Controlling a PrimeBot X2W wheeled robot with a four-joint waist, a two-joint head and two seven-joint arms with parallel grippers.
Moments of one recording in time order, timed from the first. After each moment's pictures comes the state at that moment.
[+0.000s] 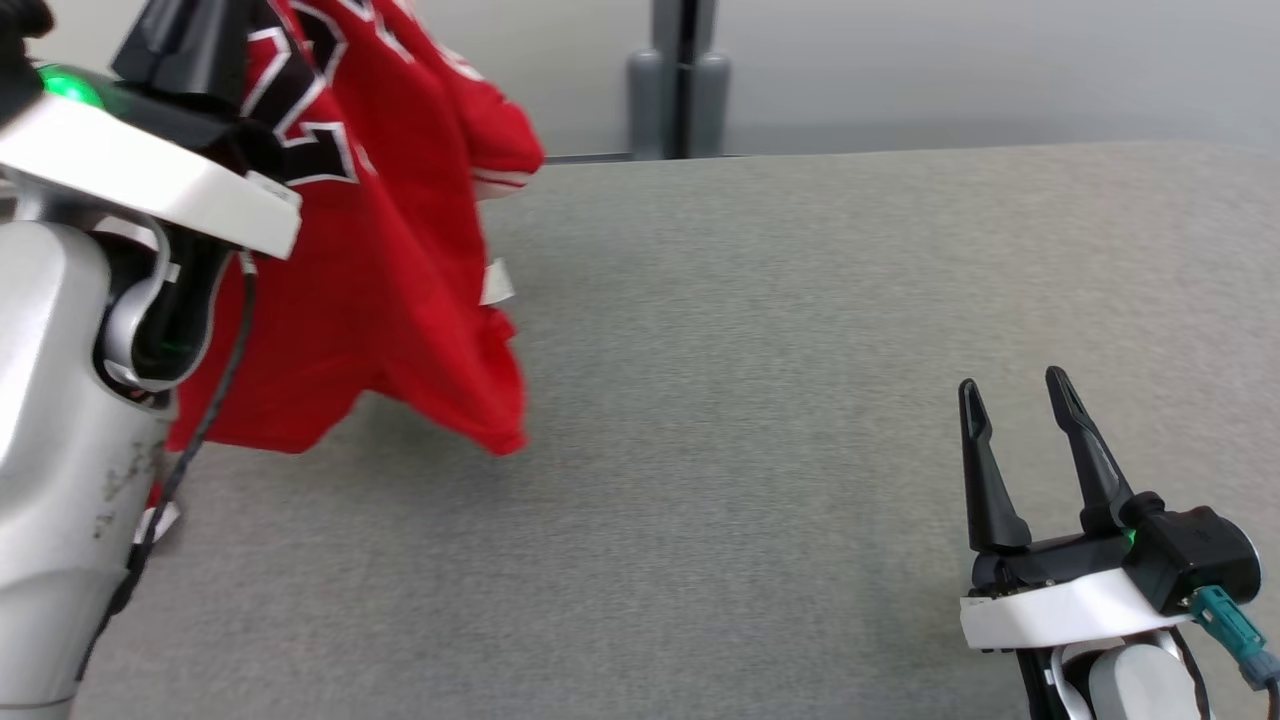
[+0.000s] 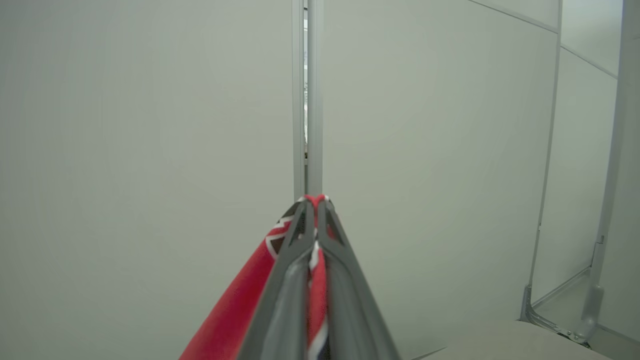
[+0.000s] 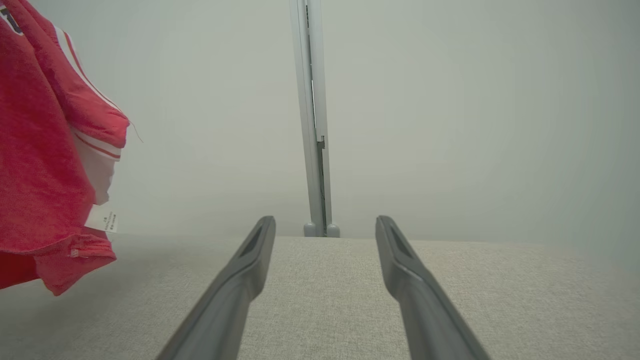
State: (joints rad) left arm -0.84 0.43 -0.41 0.24 -0.75 -0.09 -0.13; right arm -0.12 -0.05 0.10 0.11 0.12 0.13 -0.26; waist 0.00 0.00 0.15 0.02
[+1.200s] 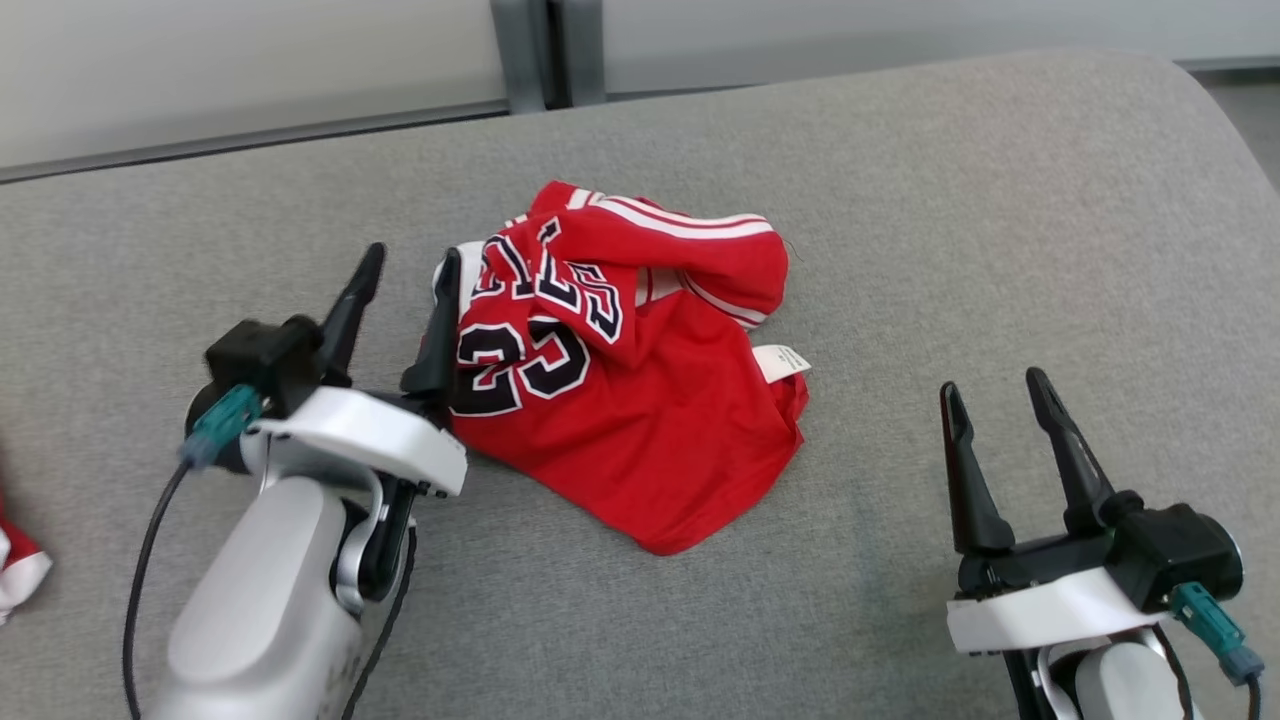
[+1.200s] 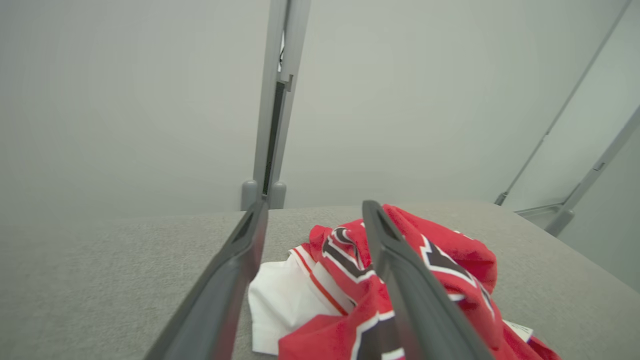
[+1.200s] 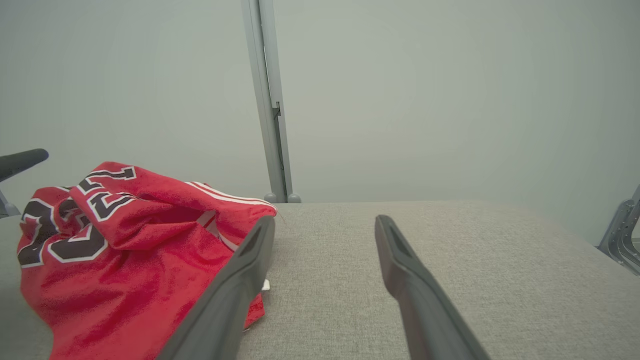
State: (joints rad) left arm -0.55 0.18 -0.44 0.53 -0.61 -0.02 -0.26; right arm -0.14 -0.05 0.12 0.13 0.12 0.13 -0.26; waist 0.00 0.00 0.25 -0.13
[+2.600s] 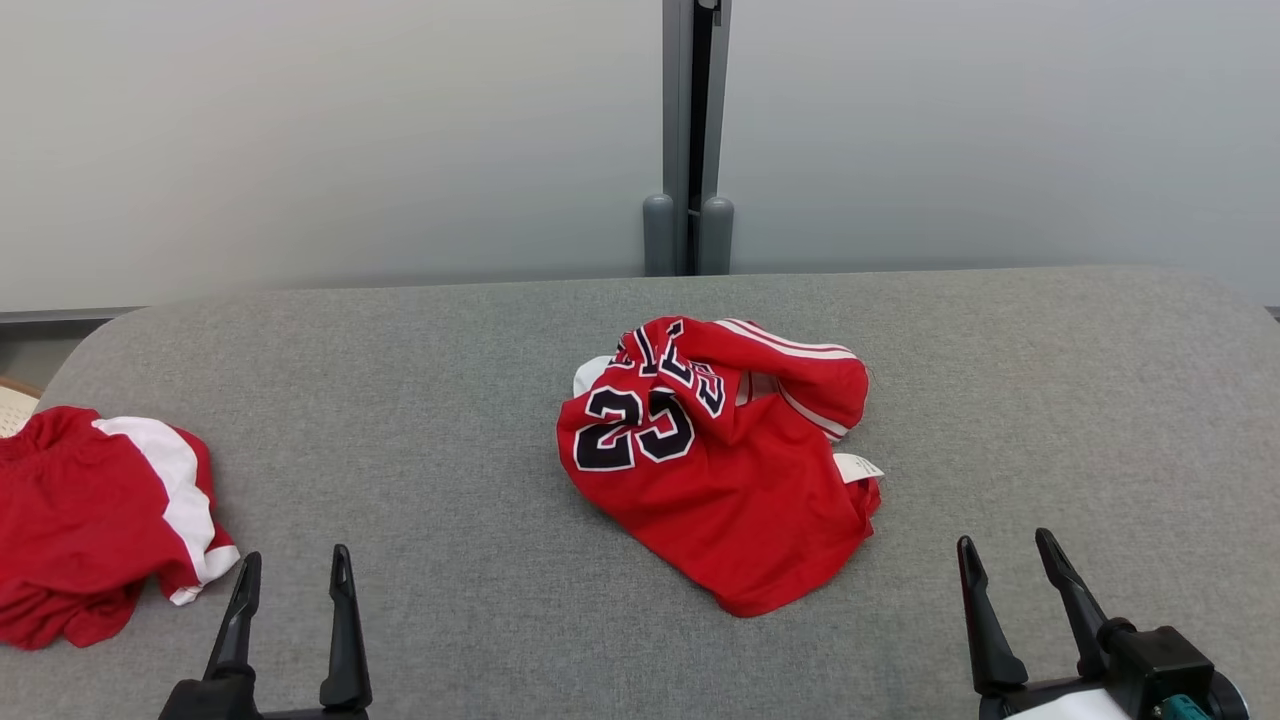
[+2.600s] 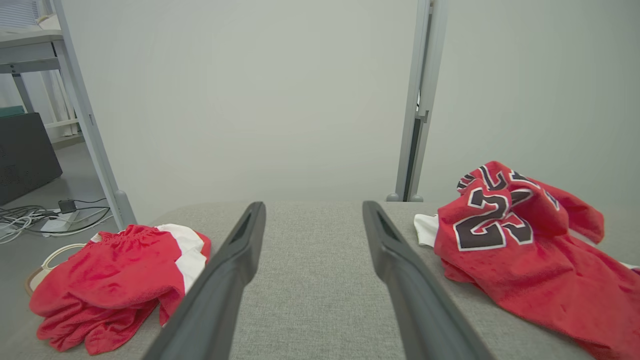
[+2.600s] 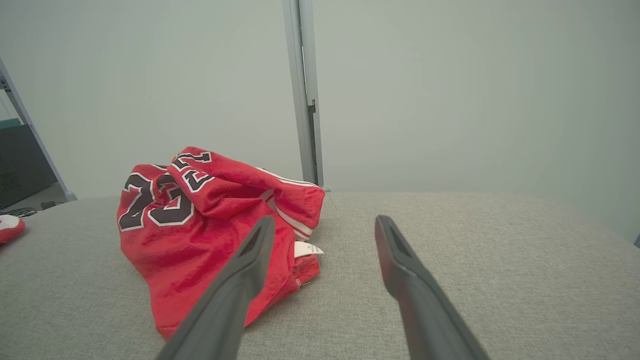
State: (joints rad) left arm 0.16 0.05 0.00 0.04 -0.12 0.08 -0.26; right arm 0.05 -0.05 0.09 0.23 0.12 0.13 -0.26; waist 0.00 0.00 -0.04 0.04
